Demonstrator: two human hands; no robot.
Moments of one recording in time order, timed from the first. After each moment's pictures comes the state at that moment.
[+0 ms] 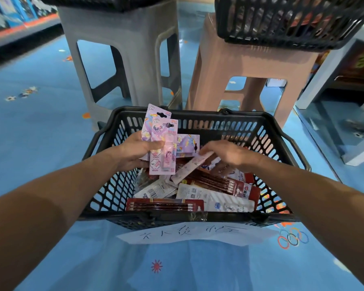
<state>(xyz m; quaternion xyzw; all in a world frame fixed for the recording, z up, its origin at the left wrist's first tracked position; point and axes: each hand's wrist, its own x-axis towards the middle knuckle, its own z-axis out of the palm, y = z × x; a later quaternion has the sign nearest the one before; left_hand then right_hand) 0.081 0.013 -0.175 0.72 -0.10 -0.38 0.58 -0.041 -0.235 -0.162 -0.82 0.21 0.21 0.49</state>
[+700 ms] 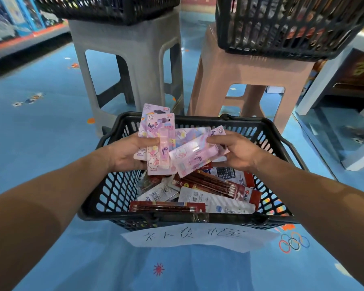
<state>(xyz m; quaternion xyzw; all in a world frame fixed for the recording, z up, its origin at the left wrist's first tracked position) 0.080 0.032 -0.154 0.62 -0.07 -0.43 0.65 -0.043 -0.239 -0.147 -0.65 0.20 0.08 0.73</state>
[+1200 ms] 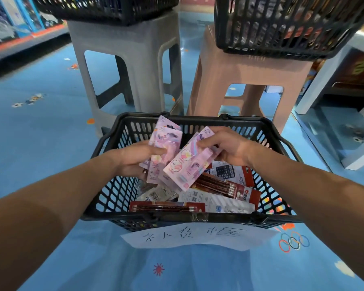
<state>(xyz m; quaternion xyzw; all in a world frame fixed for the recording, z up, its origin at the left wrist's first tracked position) 0.070 0.022 -0.160 0.69 -0.11 -0.49 0.52 -0.031 -0.221 -0.131 -0.71 0.18 0.10 0.68</state>
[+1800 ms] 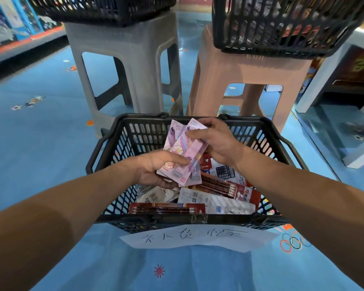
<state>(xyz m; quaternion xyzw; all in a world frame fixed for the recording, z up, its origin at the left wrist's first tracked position) 0.038 -0.014 -0.161 0.65 -0.07 -0.53 0.54 -0.011 -0.194 -0.139 -0.62 0.20 -0.09 0.75</state>
